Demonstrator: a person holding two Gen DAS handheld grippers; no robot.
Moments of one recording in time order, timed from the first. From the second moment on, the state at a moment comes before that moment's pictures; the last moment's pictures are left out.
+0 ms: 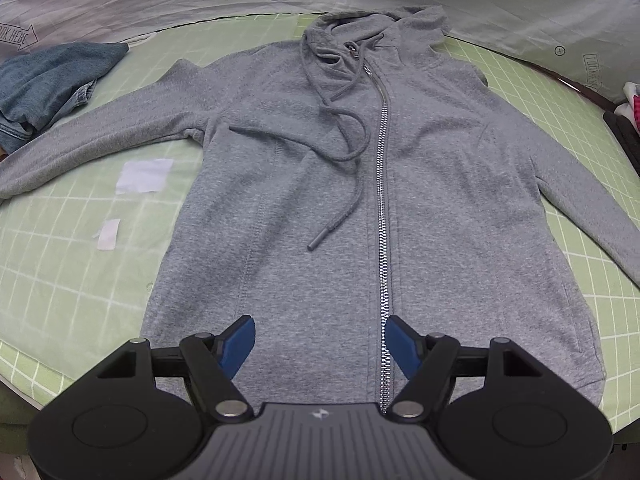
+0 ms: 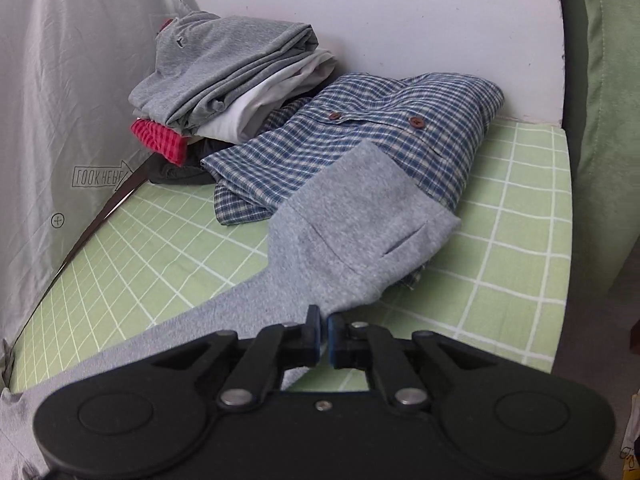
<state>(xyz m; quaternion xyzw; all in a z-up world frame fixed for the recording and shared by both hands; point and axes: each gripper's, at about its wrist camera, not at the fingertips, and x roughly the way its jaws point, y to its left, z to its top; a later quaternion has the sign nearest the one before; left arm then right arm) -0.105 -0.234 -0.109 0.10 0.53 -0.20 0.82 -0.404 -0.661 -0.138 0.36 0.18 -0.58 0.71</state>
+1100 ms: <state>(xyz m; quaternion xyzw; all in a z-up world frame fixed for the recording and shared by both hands) -0.077 -0.159 -0.140 0.11 0.52 -0.07 0.85 -0.339 -0.593 -0.141 0.39 0.27 -0.44 0.76</state>
